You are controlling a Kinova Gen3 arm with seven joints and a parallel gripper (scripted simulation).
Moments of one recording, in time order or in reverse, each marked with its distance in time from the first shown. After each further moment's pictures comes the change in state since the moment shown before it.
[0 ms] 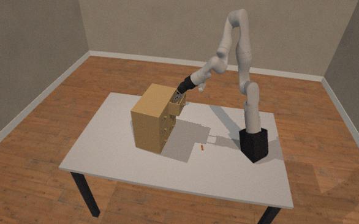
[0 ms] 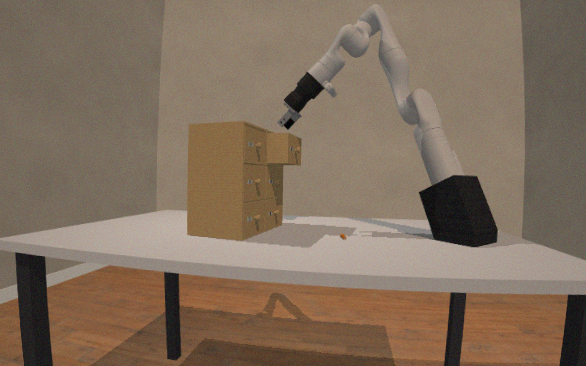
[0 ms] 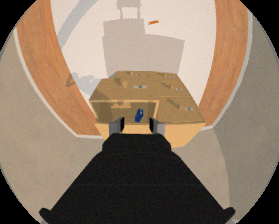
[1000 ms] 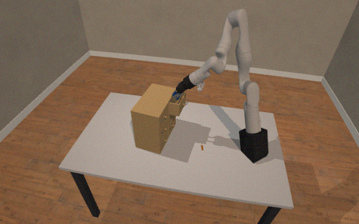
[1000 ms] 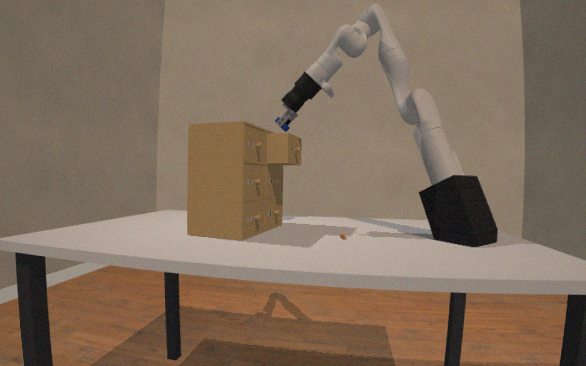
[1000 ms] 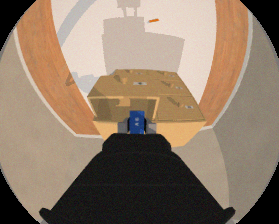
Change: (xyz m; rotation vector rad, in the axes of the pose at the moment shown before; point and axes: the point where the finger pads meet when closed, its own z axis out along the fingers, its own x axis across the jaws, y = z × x) arm 0.002 0.006 0.006 -0.002 0.005 -0.005
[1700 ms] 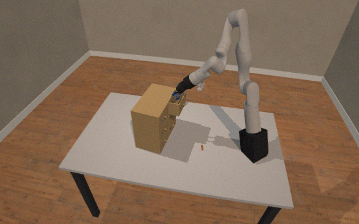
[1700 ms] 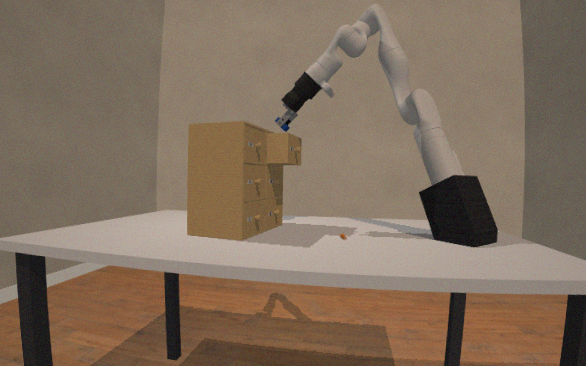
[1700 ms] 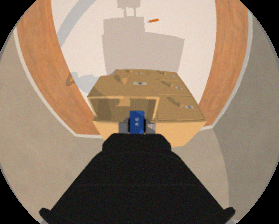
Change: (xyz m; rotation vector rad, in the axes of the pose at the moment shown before) arm 0.000 0.000 0.000 0.000 0.000 0.000
